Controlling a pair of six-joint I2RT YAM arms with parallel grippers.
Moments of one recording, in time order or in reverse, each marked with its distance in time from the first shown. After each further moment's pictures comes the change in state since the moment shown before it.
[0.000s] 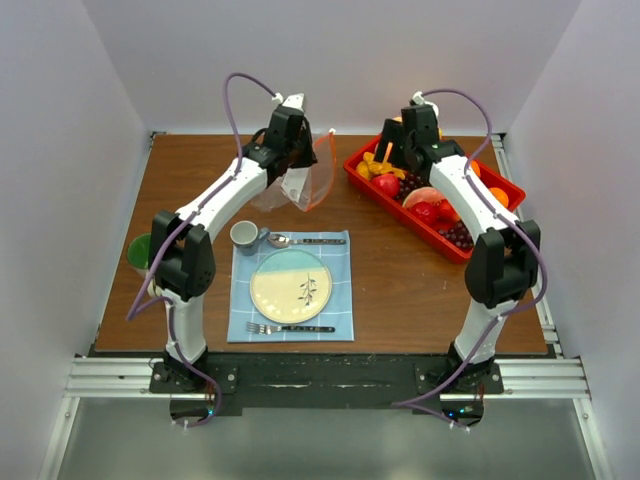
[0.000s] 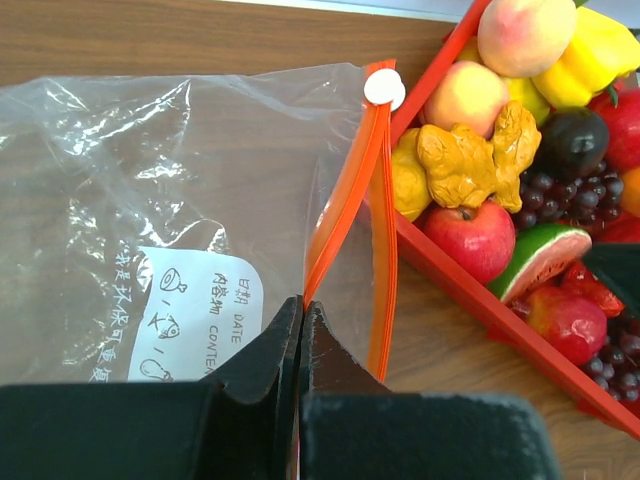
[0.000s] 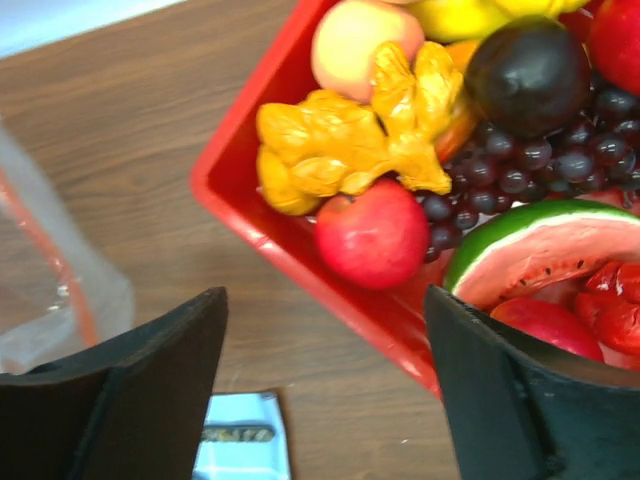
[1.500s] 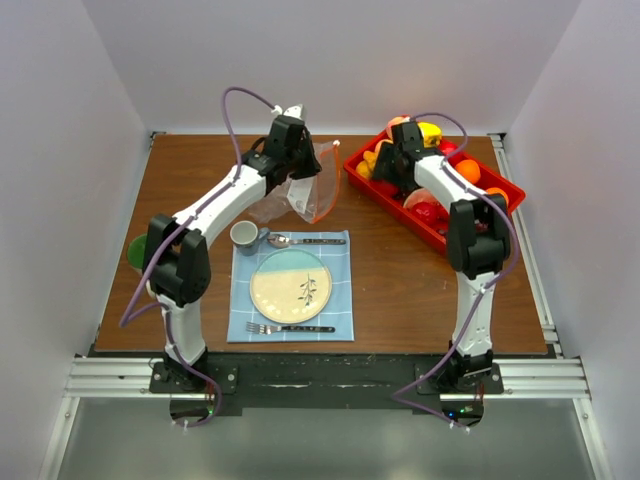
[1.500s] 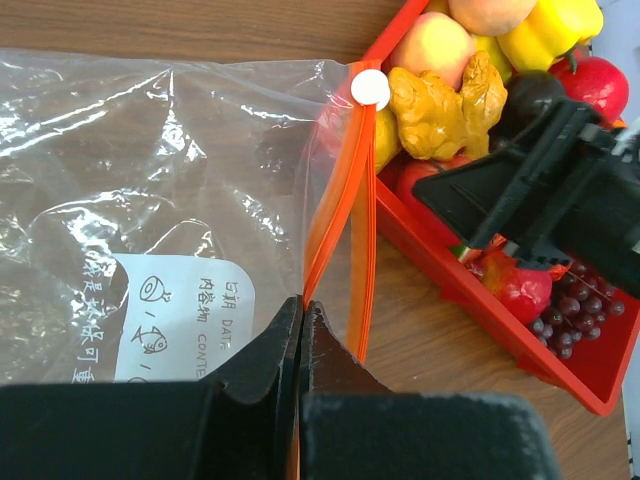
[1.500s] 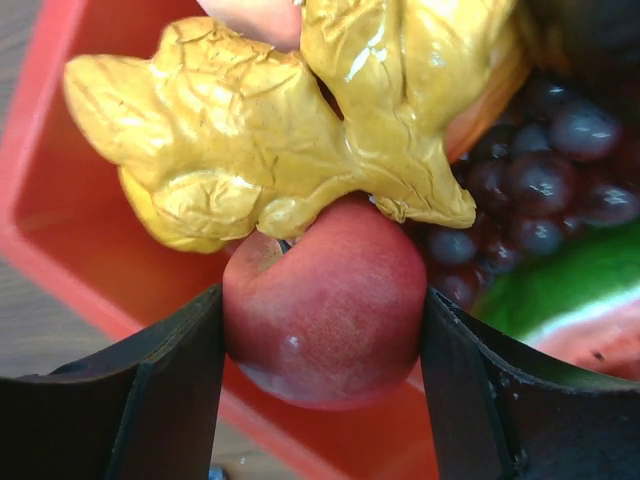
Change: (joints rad) left arm -0.018 -0.054 -0.105 0.014 0.075 -0.121; right arm -0.050 0.304 0.060 0.039 -0.069 0.030
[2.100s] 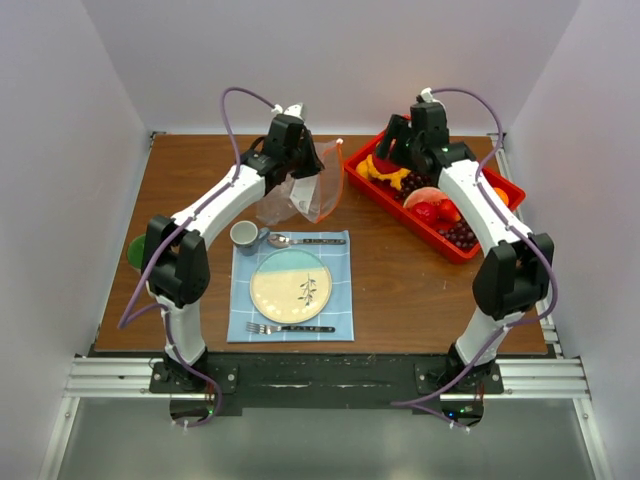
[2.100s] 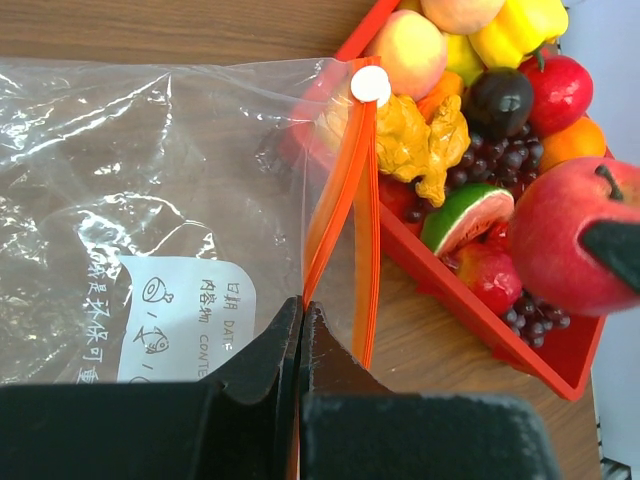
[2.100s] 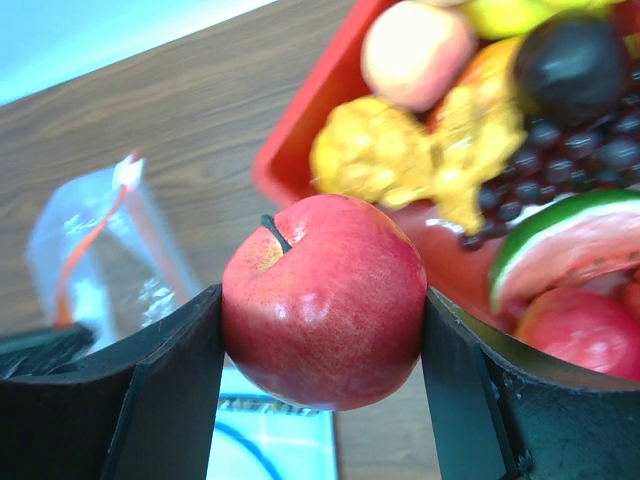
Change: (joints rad) left arm 0.000 -0.011 -0.002 0.009 0.036 -0.019; right arm 0.032 -0.387 -0.100 -0.016 -0.034 0.041
